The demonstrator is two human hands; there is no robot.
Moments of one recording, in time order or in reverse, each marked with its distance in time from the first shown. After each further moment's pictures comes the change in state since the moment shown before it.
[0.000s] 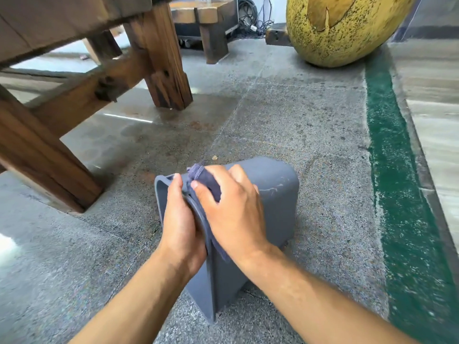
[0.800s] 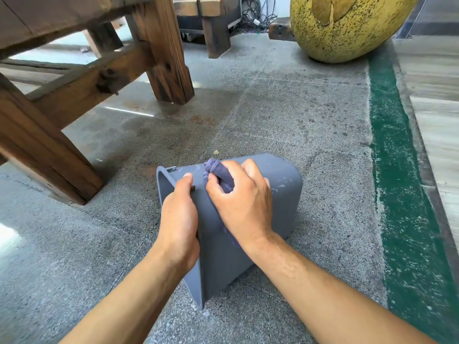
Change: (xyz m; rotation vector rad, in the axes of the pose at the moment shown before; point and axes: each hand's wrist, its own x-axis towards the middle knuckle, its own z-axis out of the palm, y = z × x) left_hand -0.018 0.006 0.004 0.354 0.233 0.085; right_hand 0.006 0.023 0.017 -0.106 0.201 0.025
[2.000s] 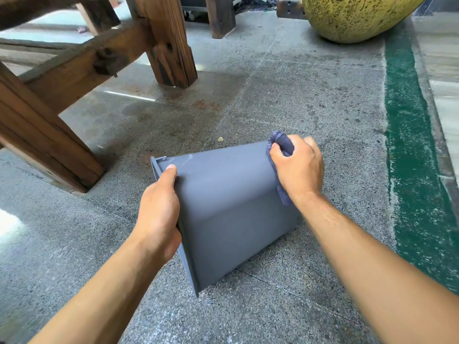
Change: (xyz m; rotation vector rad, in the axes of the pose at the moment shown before) left_hand 0.027 0.005 -0.032 0.067 0.086 -0.047; right_hand 0.066 0.100 -0.002 -0.161 -0.036 0.274
